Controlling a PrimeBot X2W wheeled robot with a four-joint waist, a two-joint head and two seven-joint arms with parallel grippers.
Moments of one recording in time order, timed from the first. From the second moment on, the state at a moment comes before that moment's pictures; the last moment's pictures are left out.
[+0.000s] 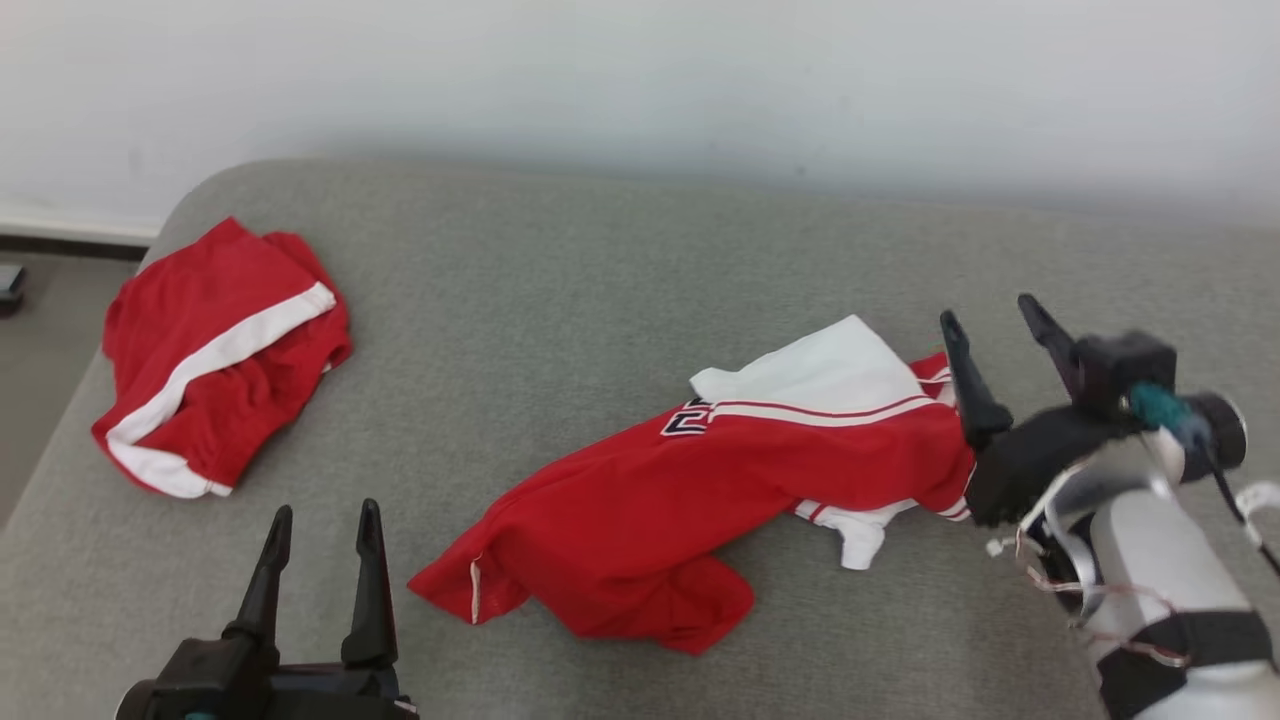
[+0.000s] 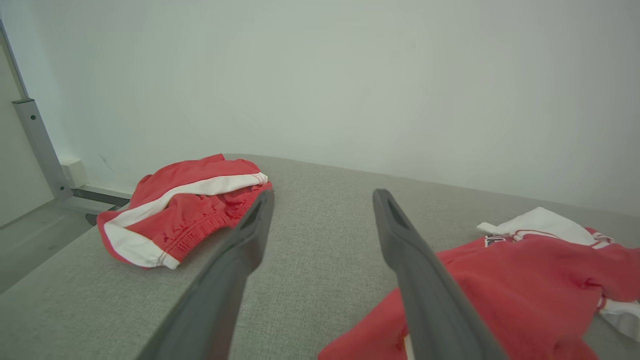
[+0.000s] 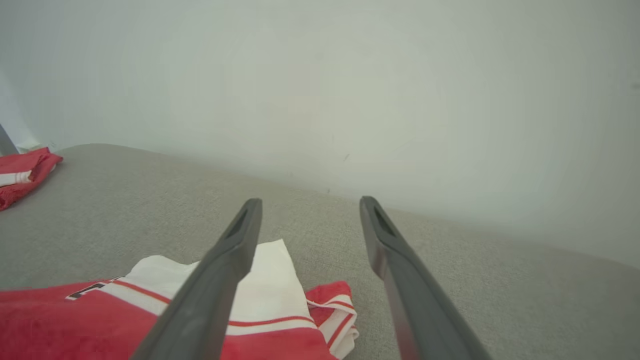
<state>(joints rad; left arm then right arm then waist) -0.05 0.06 -0.01 0.11 -0.22 -0.09 -0.26 -0.48 -0.20 0.12 0.45 0.16 0.13 -0.06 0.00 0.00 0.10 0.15</state>
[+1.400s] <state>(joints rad) -0.06 0.05 -0.06 0.17 -0.27 -0.08 -0.26 -0.70 -0.38 0.45 0.81 0.38 0.13 -0.26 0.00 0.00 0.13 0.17</state>
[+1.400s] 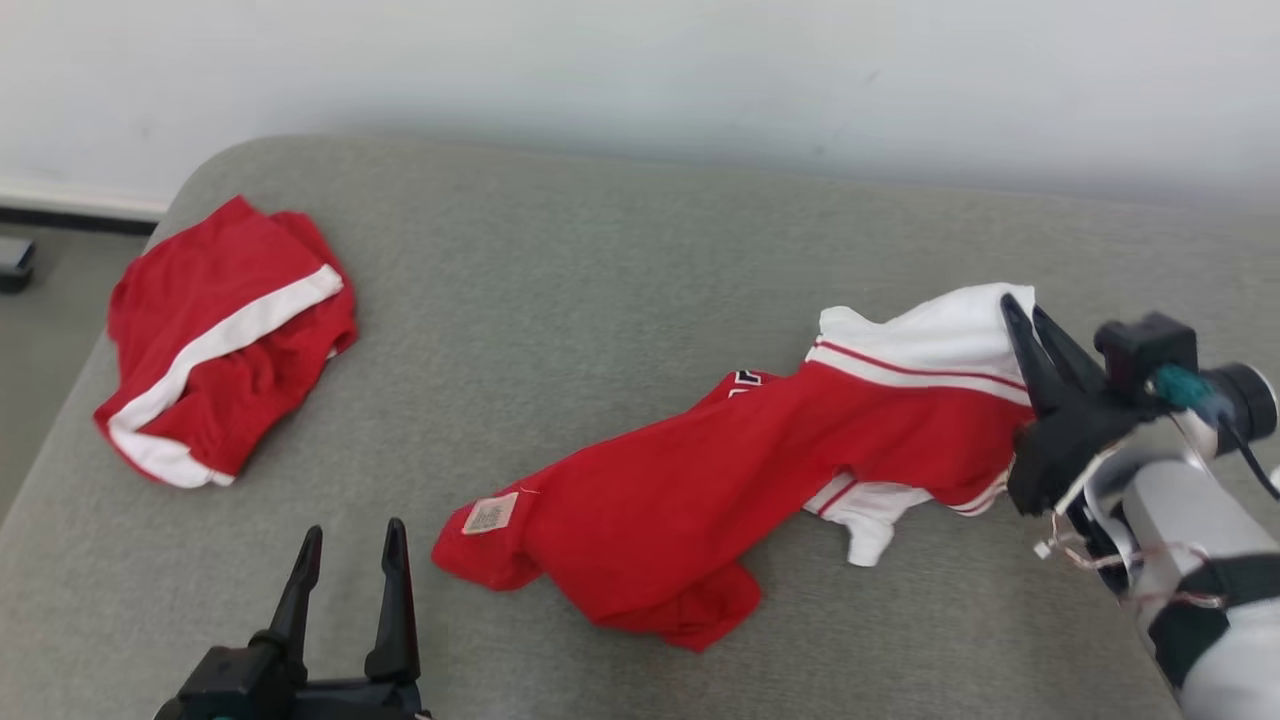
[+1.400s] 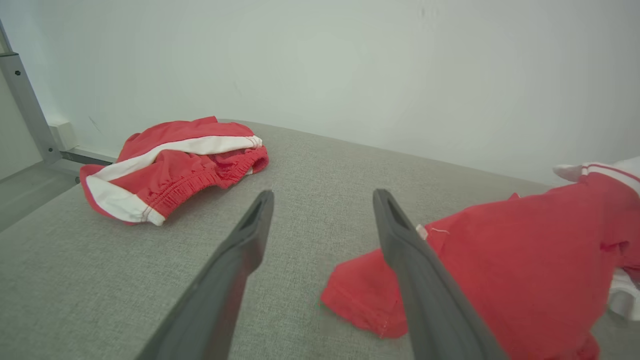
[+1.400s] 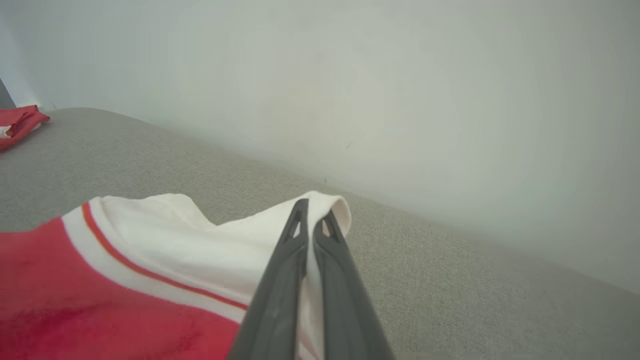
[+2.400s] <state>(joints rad) -0.01 0.05 -0.04 0.20 -0.25 -0.10 -0.26 0.16 -0.24 -0.04 0.06 0.21 0.13 -0.24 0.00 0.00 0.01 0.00</state>
